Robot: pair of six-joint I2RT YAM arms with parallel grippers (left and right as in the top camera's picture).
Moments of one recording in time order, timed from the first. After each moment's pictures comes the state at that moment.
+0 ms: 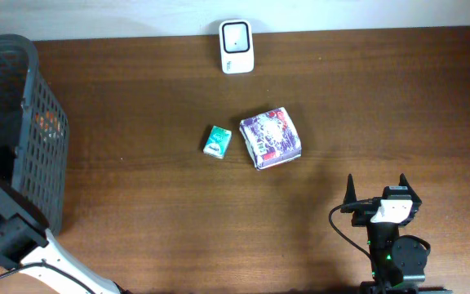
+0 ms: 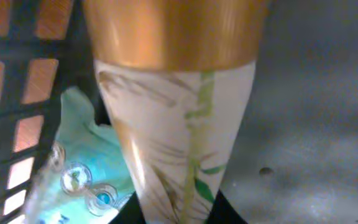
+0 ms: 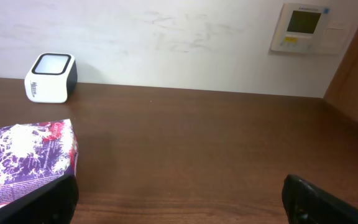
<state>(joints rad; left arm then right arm) 0.69 2.20 1.78 -0.98 -0.33 0.15 -0.03 0.01 0.01 -0.07 0.05 -0.08</state>
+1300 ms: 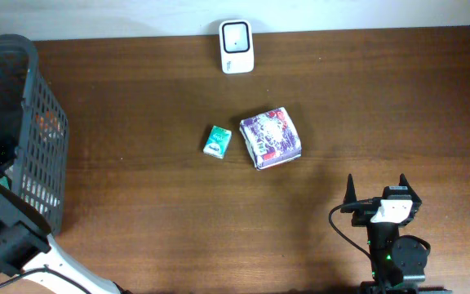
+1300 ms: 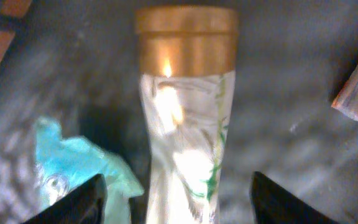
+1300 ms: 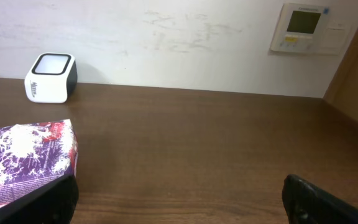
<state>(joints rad) 0.69 2.14 1.82 -1.07 -0.09 -0.03 -0.03 0.01 0.01 -0.07 0.05 -0.08</state>
